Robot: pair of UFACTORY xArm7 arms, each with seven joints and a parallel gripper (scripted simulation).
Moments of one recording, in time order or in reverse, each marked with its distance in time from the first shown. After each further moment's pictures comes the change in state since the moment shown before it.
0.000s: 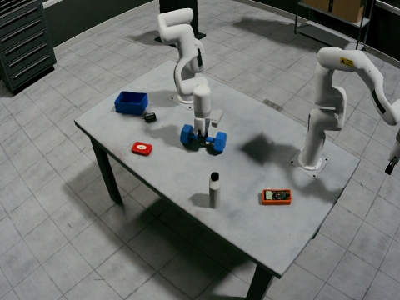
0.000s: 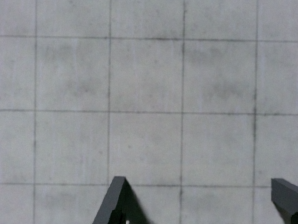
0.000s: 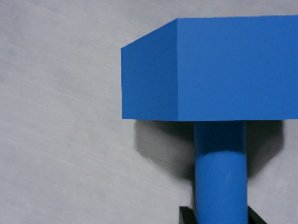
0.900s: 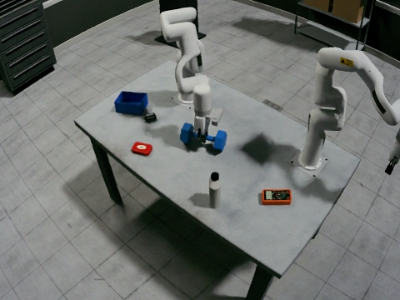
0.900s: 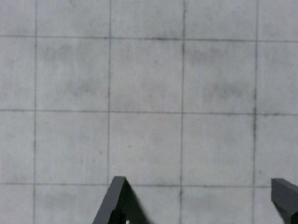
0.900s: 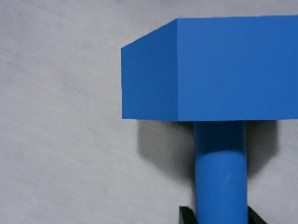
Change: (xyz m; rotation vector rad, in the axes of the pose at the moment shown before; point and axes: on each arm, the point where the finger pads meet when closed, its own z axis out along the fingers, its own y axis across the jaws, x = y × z) left arm 0.000 0.000 0.000 0.000 0.000 0.000; right arm 0.000 0.000 -0.009 0.003 -0.003 -0.001
